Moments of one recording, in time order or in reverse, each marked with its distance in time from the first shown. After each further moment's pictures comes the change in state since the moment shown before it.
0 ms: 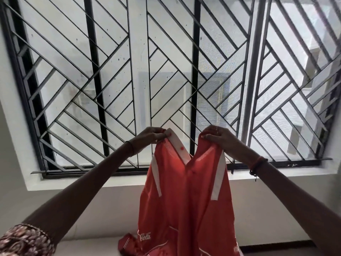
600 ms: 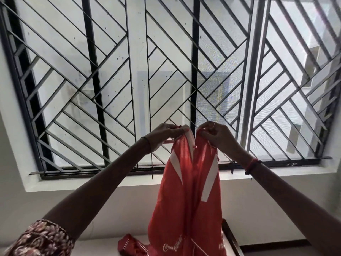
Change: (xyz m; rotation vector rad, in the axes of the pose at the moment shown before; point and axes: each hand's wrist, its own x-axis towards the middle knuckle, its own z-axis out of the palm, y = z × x) left_hand 0.016 0.024 0.035 -0.143 -0.011 -0.033; right_hand 0.008 -0.004 0.016 -0.254 0.147 -0.162
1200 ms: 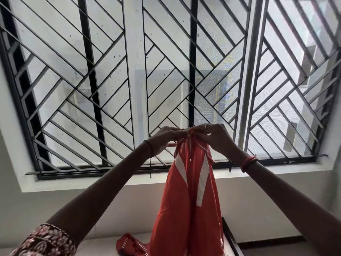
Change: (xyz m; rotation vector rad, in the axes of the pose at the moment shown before) left_hand 0.000 -0.007 0.015 -0.046 -0.036 -0.028; right_hand -0.001 -0.004 0.004 -0.271 0.018 -0.206
